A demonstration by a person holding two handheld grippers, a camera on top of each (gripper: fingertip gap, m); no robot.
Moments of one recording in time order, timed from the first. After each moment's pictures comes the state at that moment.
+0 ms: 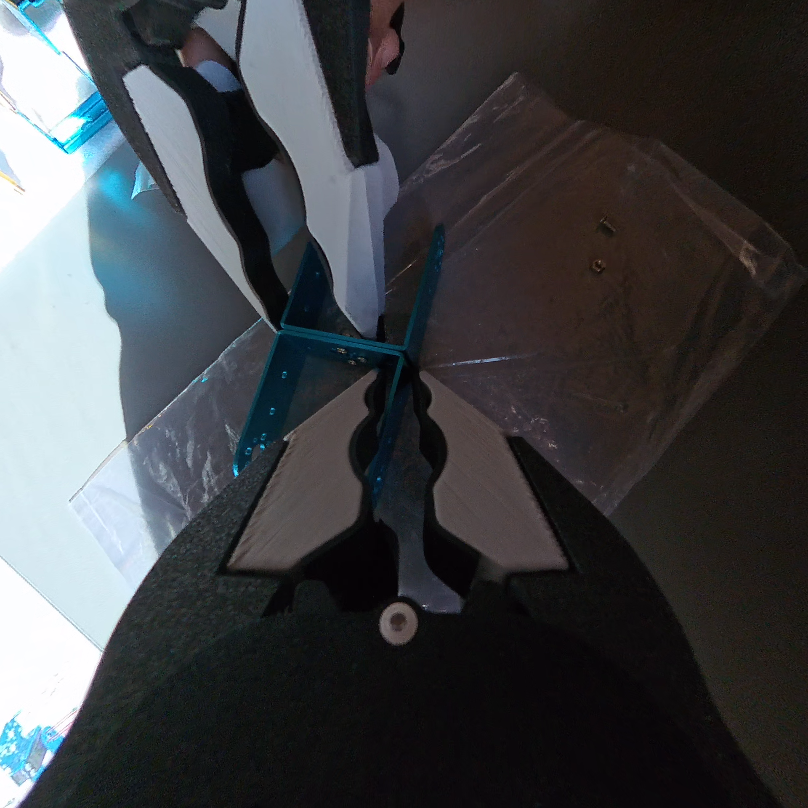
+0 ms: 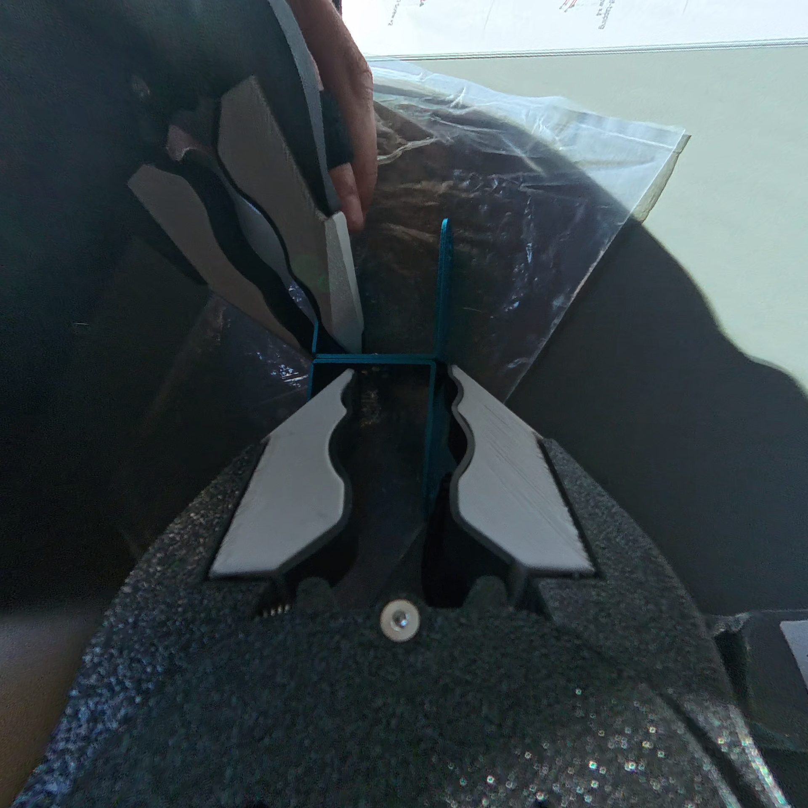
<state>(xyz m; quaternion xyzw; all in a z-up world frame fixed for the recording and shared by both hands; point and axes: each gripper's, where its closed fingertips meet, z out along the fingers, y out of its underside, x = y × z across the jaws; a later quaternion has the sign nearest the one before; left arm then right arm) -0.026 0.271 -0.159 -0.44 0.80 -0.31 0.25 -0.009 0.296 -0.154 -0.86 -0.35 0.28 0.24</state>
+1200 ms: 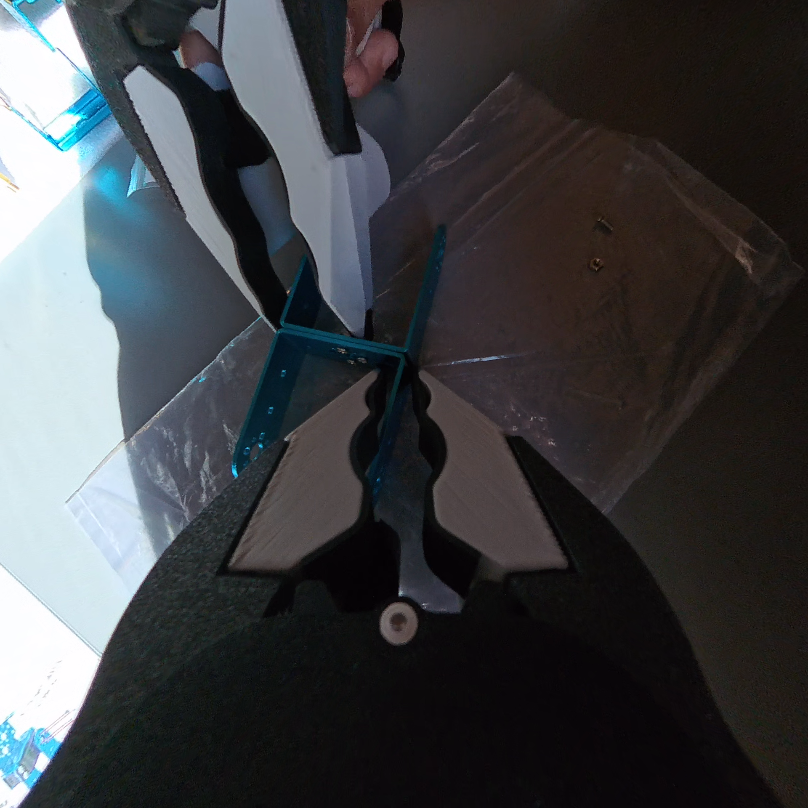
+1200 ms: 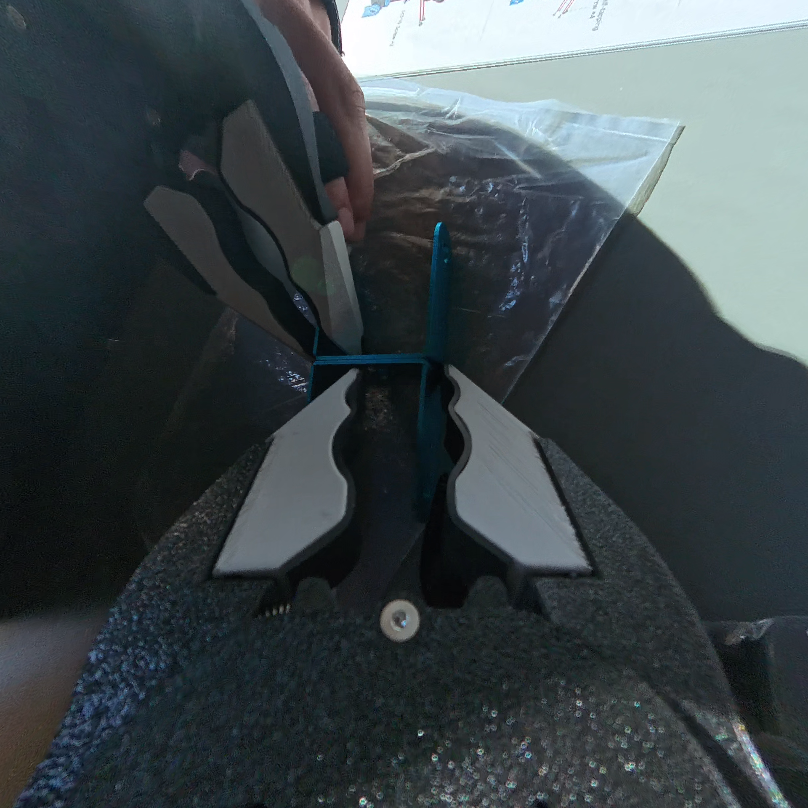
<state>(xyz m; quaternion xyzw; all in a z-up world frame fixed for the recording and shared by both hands) -0.027 0.270 -0.159 -0.44 0.80 -0.31 0.25 -0.010 0.296 -0.152 -0.86 -0.33 0.31 0.24</state>
